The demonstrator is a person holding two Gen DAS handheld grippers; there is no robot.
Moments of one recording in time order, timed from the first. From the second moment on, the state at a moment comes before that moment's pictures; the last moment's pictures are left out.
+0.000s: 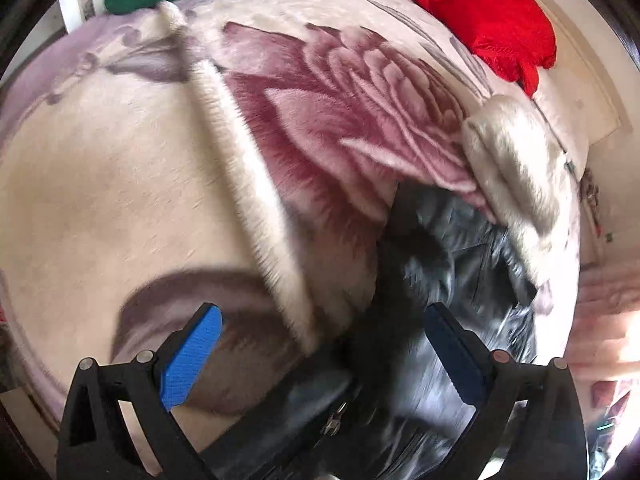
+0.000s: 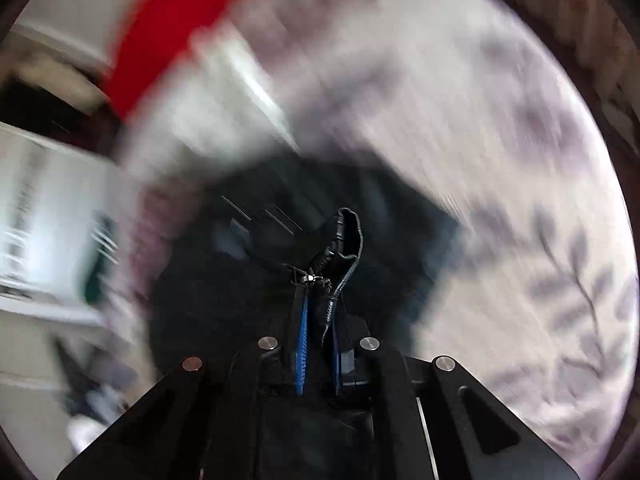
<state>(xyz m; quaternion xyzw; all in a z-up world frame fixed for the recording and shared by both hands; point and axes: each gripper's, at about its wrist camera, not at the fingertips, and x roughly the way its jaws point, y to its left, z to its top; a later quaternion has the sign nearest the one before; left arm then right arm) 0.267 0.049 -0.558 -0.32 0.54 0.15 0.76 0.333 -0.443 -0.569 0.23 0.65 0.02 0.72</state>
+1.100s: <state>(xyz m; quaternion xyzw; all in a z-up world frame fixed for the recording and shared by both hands) 0.339 0.105 -0.593 -0.42 0.57 -0.11 0.69 0.286 -0.295 -0.599 0.41 0.66 -0.03 0.63</state>
